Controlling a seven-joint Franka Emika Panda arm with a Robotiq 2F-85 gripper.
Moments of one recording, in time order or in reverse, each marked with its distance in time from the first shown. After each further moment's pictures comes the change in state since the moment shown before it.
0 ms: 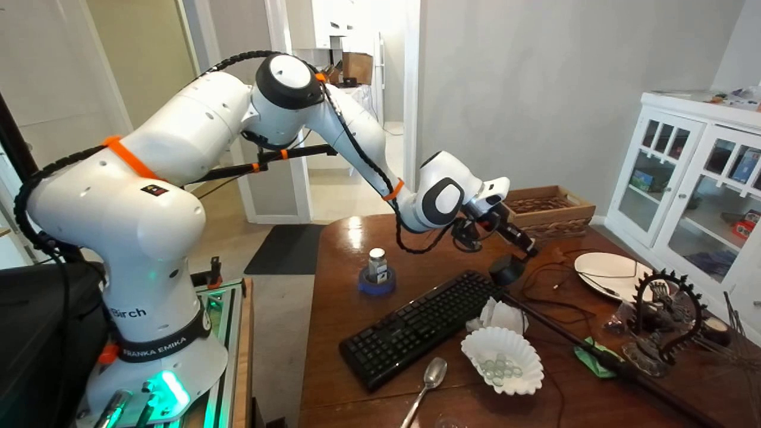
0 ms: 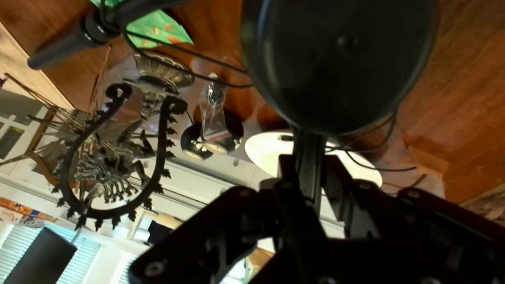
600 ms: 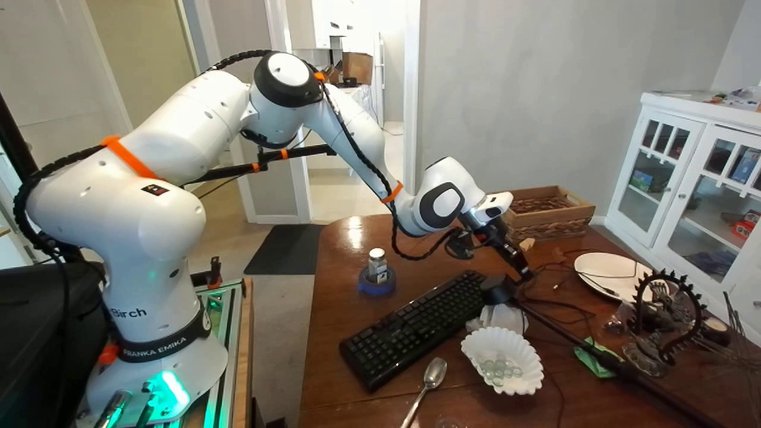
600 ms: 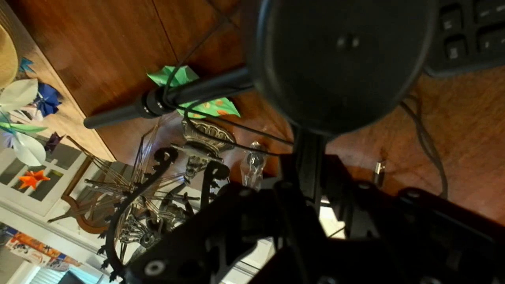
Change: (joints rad) arm 0.007 -0.009 -0.010 -0.047 -0.013 -0.146 0.007
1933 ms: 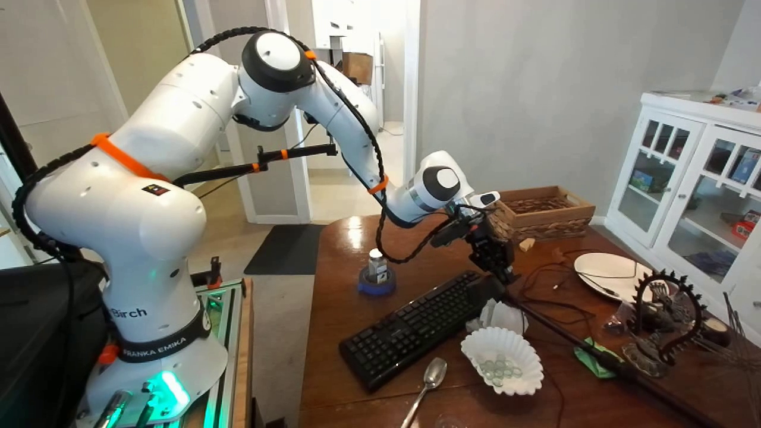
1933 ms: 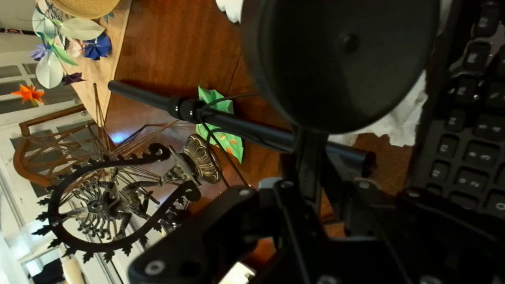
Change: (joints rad) arm 0.009 -0.129 0.040 -0.001 -0.527 -0.338 -0.165
